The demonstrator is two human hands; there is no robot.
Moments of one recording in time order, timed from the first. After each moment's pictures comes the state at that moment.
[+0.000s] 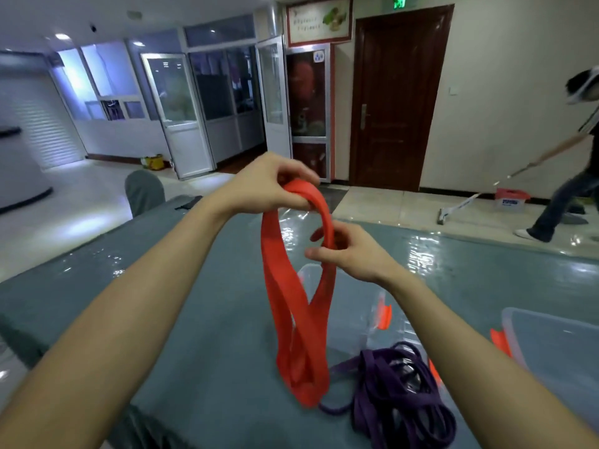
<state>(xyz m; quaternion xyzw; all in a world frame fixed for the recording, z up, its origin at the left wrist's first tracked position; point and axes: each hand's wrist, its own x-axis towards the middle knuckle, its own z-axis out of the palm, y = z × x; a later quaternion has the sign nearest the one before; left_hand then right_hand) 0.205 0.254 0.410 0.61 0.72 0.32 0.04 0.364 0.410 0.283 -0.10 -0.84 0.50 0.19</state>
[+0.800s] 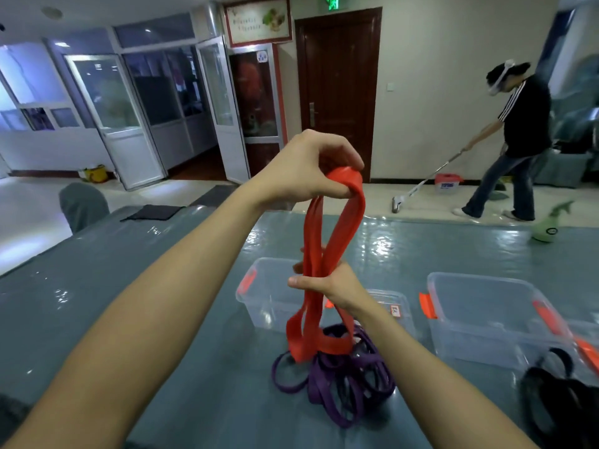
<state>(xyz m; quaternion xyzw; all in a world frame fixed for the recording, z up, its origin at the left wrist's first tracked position) 0.356 0.341 0.423 0.71 0.60 0.36 0.04 0.461 0.415 0.209 -0.20 -0.70 0.63 0.26</state>
